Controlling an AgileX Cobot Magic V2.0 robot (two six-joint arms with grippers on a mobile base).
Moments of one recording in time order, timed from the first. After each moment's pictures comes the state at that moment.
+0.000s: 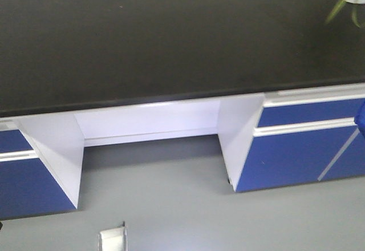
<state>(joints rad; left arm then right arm) -0.04 -0.01 0.03 0.14 0.28 -0.18 -0.10 0.18 -0.20 0.11 0.22 -0.15</state>
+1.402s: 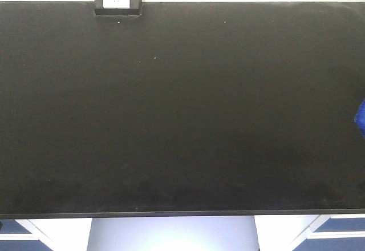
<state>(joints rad) -0.04 -0.01 0.03 0.14 0.28 -0.18 -0.10 0.18 -0.20 0.11 0.21 -0.15</state>
